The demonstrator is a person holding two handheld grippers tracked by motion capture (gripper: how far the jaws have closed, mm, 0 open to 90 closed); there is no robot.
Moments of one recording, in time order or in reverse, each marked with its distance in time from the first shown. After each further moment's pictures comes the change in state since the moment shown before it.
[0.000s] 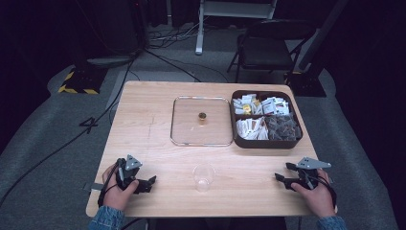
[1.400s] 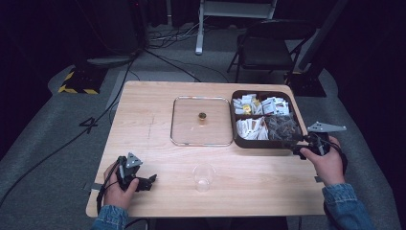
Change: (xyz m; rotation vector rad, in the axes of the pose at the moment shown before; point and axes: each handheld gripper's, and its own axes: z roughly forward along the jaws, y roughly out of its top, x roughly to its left) left arm 0.005 0.004 0.004 0.001 -0.017 0.022; right arm -0.040 0.105 -0.027 -0.063 -0.010 0.094
